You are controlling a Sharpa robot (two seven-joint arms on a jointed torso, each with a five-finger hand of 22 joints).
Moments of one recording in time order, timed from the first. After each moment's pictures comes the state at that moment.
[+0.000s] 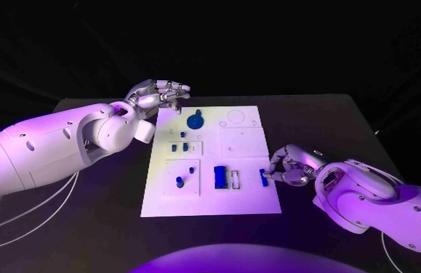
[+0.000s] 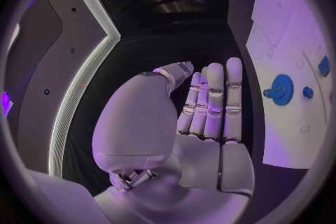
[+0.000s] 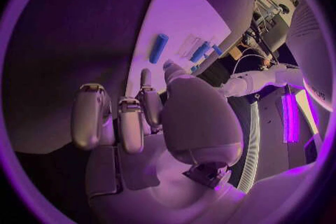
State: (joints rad) left arm 1.17 -0.90 0.01 1.45 -0.12 -0.10 0.28; left_hand 1.40 -0.19 0.54 0.09 0.23 0.85 0.18 0.36 0.20 0.94 0.12 0.54 0.09 1.05 0.05 1.18 0.37 0.17 0.93 0.14 0.97 0.65; right arm 1.03 -1.06 -0.14 1.87 -1.44 -0.43 -0.44; right_hand 1.26 -0.11 0.13 0.29 0.17 0.91 0.09 0.47 0.59 1.41 0.01 1.27 1.31 1.47 -0.06 1.54 1.31 0.05 1.47 0.05 1.27 1.31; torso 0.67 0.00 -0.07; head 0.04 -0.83
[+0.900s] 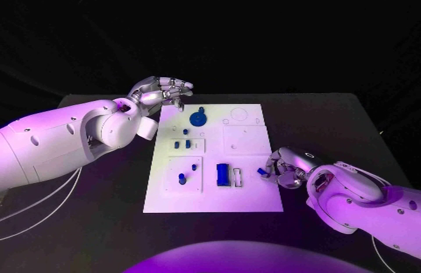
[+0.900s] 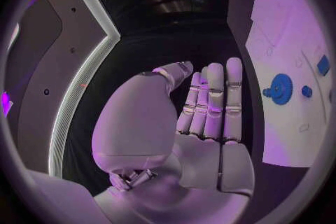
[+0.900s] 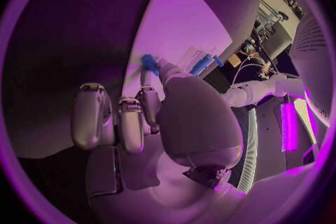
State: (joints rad) left arm 1.17 -0.90 0.01 1.45 -0.12 -0.10 0.28; left_hand 1.39 -0.19 0.54 0.09 0.23 0.85 0.18 0.36 0.20 0.94 0.12 0.54 0.09 1.05 0.05 1.18 0.37 0.17 0.93 0.14 0.97 0.65; right arm 1.00 -0.99 -0.13 1.82 -1.50 -0.40 -0.47; right_hand 1.39 -0.11 0.27 0.24 0.10 0.94 0.07 0.45 0.60 1.40 0.00 1.27 1.31 1.47 -0.06 1.54 1.31 0.05 1.47 0.05 1.26 1.31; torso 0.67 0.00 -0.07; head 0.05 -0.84
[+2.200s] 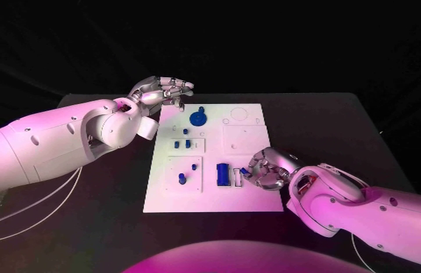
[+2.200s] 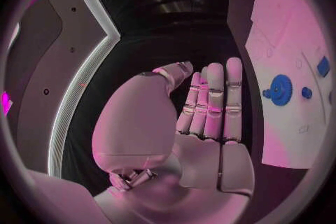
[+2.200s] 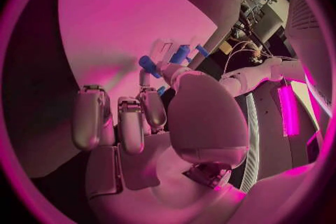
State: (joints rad) left arm 1.17 -0.90 0.01 1.45 -0.12 -0.10 0.28; left_hand 1.39 -0.19 0.54 0.09 0.23 0.85 0.18 0.36 0.20 0.94 0.12 0.54 0.09 1.05 0.05 1.18 0.37 0.17 0.93 0.14 0.97 0.65; right arm 1.00 -0.90 -0.14 1.86 -1.37 -0.48 -0.49; right_hand 1.22 -0.15 0.57 0.17 0.24 0.94 0.07 0.49 0.64 1.42 -0.01 1.28 1.31 1.47 -0.06 1.54 1.31 0.05 1.47 0.04 1.28 1.31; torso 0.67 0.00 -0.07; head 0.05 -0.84
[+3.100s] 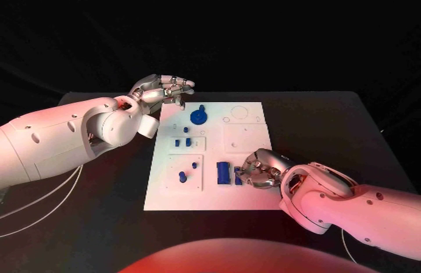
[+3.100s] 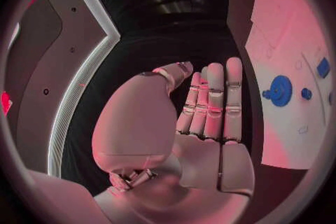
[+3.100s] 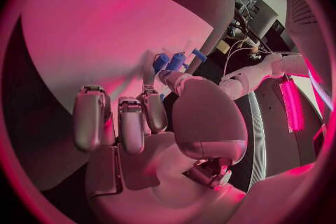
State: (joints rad) left arm 1.17 -0.90 0.01 1.46 -0.12 -0.10 0.27; left_hand 1.39 -0.19 0.54 0.09 0.23 0.85 0.18 0.36 0.20 0.94 0.12 0.54 0.09 1.05 0.05 1.18 0.37 0.17 0.93 0.14 0.97 0.65; right arm 1.00 -0.85 -0.14 1.83 -1.31 -0.45 -0.49; right_hand 1.07 -0.15 0.53 0.24 0.26 0.98 0.05 0.51 0.68 1.45 -0.02 1.32 1.31 1.47 -0.07 1.54 1.31 0.05 1.47 0.04 1.29 1.31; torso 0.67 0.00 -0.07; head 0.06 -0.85
